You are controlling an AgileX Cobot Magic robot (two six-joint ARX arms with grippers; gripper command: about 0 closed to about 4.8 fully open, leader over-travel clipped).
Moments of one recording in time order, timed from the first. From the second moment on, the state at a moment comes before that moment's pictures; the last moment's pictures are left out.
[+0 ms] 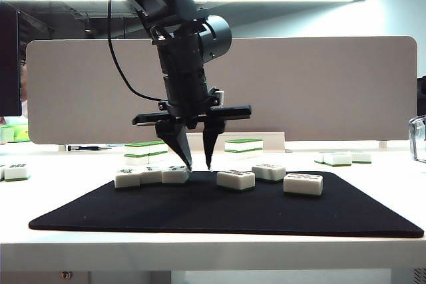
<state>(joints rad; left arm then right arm) -0.62 2.12 1.72 -0.72 -0.13 -0.42 0.02 0.01 1.00 -1.39 -0.33 0.21</state>
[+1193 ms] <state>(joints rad) -0.74 2.12 1.84 -0.88 -0.03 0.14 0.02 0.01 1.00 -1.39 -0.31 0.21</state>
